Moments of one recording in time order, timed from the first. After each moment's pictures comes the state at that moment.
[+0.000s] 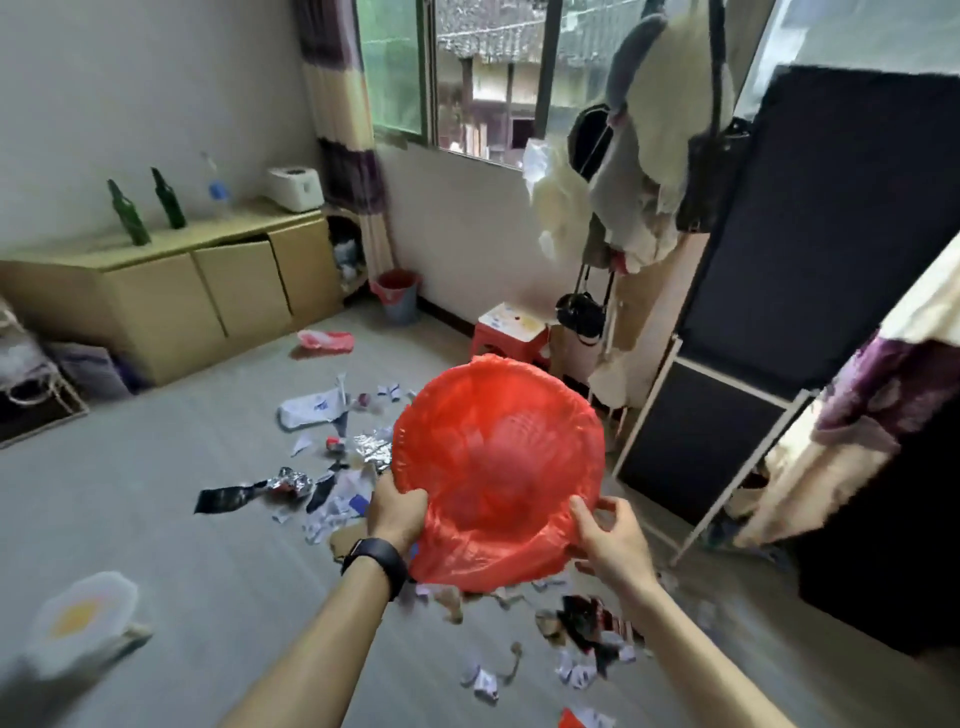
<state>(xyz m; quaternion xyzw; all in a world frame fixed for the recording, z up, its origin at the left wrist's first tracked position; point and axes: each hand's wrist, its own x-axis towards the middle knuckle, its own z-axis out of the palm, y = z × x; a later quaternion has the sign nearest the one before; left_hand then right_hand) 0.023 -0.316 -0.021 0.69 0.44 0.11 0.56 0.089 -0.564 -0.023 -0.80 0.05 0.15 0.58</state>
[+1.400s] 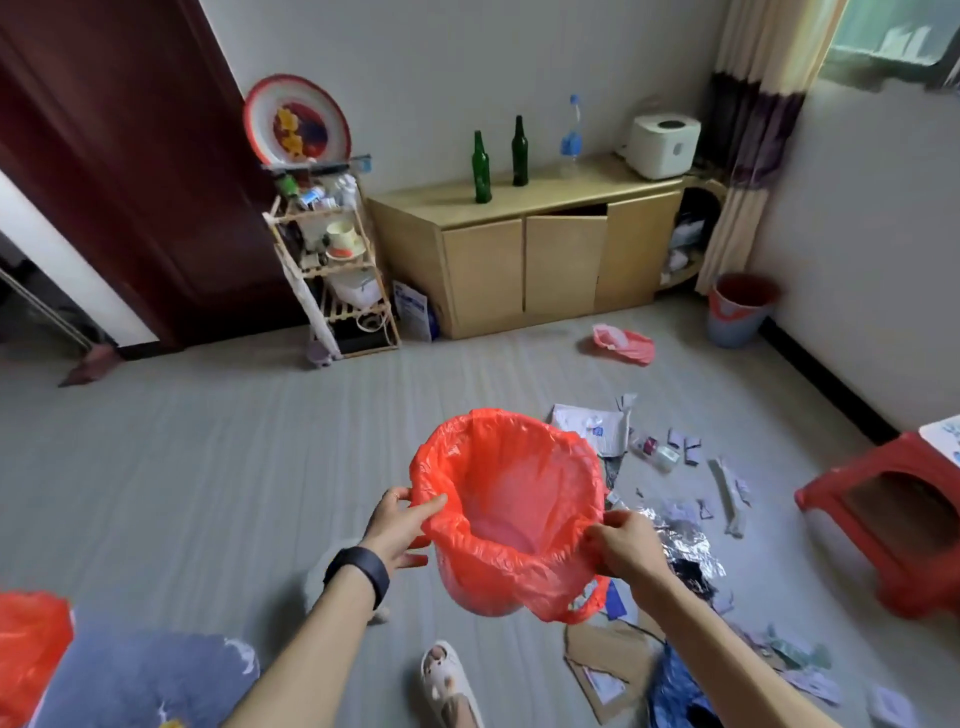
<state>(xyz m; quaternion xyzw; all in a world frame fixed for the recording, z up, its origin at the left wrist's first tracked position) 0.019 0.308 -0.072 0.46 0.63 0.14 0.61 0.268 0.166 -0.120 -0.79 -0.17 0.43 0.40</state>
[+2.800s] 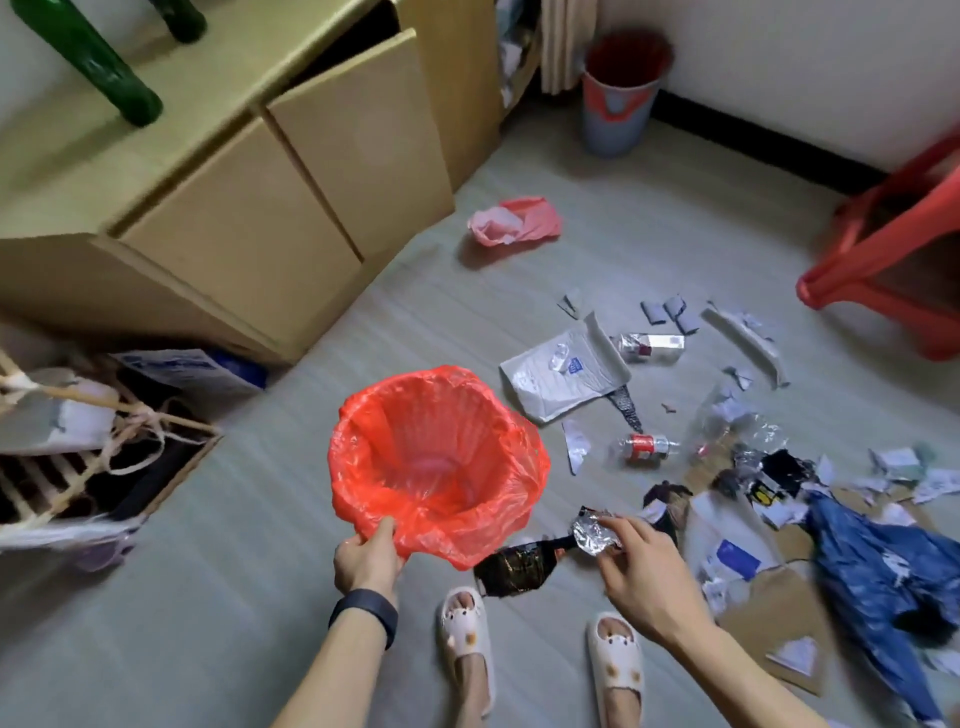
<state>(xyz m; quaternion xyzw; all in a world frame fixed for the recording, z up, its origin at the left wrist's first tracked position) 0.263 0.897 -0.385 0.48 0.72 0.06 0.50 0.358 0.606 -0.370 -0.92 -0.11 0.32 0.20</state>
